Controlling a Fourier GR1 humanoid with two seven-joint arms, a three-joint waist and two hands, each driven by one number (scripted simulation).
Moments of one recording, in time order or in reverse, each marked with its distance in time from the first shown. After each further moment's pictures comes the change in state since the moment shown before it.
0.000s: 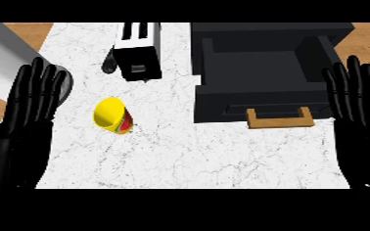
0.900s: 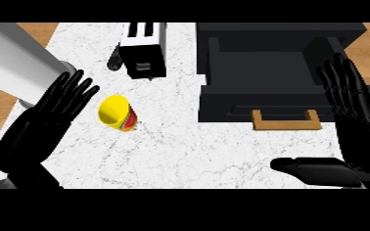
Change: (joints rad) left arm -0.044 0.173 0.091 0.322 0.613 -0.497 0.038; right arm -0.024 -0.072 -0.037 0.074 0.032 0.062 0.024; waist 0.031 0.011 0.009
